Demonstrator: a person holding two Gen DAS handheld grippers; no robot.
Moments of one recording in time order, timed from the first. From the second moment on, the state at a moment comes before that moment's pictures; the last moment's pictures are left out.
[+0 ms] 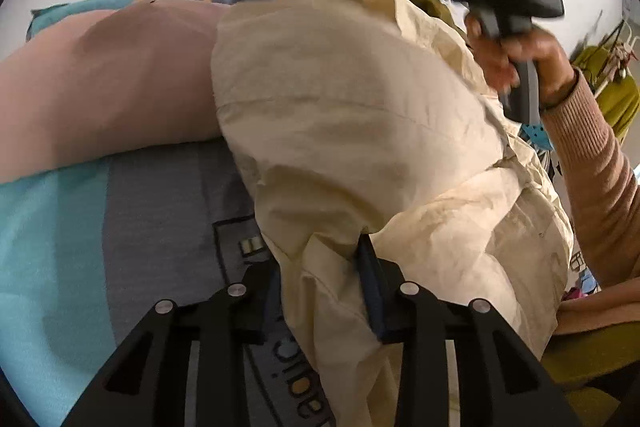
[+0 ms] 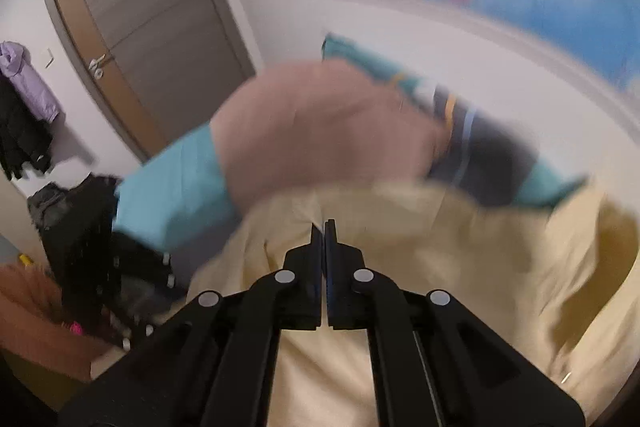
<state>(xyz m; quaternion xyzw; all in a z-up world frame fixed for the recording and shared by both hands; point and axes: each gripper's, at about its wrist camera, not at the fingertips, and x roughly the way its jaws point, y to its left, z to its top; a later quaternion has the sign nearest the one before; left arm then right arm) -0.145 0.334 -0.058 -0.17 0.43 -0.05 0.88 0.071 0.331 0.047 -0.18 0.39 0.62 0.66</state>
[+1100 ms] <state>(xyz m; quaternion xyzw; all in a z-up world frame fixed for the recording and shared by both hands) -0.071 0.310 -0.051 -0.09 0.44 0.00 0.89 0.084 0.003 -0.007 -0.11 0.44 0.33 0.83</state>
